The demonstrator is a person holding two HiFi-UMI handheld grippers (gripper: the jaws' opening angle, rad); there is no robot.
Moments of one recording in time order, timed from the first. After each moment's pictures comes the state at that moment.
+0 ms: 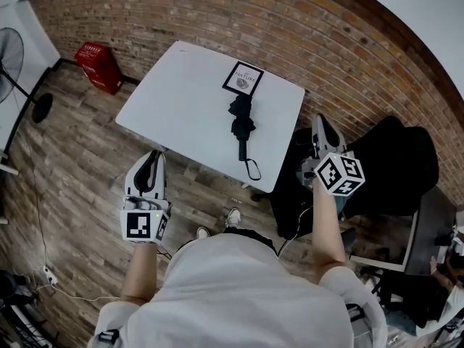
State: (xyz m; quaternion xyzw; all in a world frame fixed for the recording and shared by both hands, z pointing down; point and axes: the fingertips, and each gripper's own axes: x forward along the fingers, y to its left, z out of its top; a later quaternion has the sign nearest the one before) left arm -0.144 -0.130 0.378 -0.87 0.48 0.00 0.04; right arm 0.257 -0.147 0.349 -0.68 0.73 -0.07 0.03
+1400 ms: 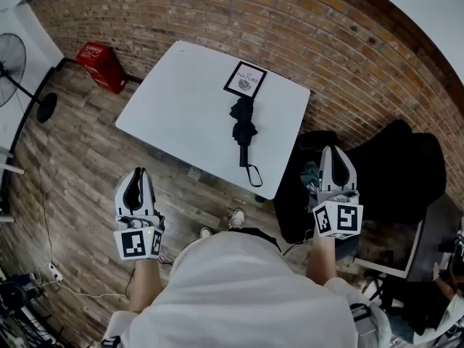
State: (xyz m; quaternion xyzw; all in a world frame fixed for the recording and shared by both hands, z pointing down) left arm -0.165 -0.132 0.383 -0.83 0.55 -0.02 0.03; right arm 0.255 -0.094 0.335 -0.70 0.71 0.06 -0.02
